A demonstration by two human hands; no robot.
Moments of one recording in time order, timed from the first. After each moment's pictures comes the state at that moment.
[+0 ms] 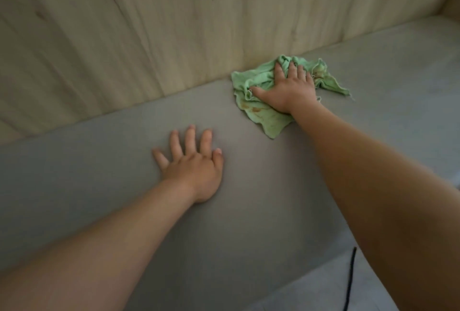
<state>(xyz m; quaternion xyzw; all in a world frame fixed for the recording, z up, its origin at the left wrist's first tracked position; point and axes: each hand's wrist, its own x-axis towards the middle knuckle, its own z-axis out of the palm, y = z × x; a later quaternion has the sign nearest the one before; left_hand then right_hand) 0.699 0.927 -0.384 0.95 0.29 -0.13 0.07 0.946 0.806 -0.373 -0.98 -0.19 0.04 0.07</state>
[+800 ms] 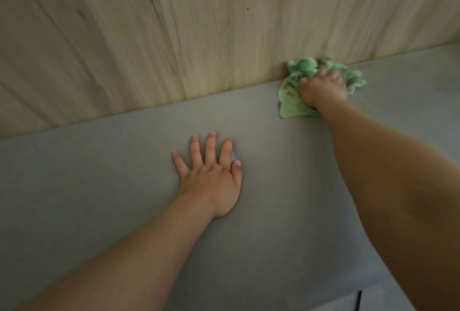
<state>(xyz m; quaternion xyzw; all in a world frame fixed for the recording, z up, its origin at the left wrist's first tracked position) 0.696 0.925 -0.389 0.95 0.28 -0.12 0.08 1.007 0.821 -0.378 -0.99 -0.10 0.00 0.13</state>
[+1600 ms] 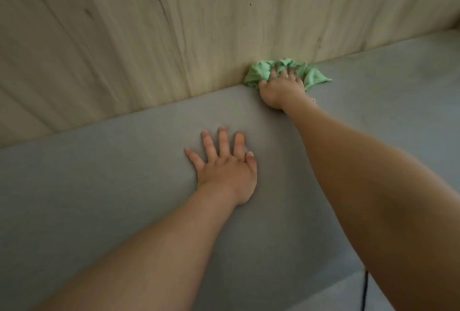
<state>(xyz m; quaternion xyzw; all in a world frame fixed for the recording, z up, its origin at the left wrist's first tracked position) 0.695 0.927 -0.392 0.96 0.25 -0.11 0.09 0.934 0.886 -0.371 -0.97 -0.20 0.08 0.12</state>
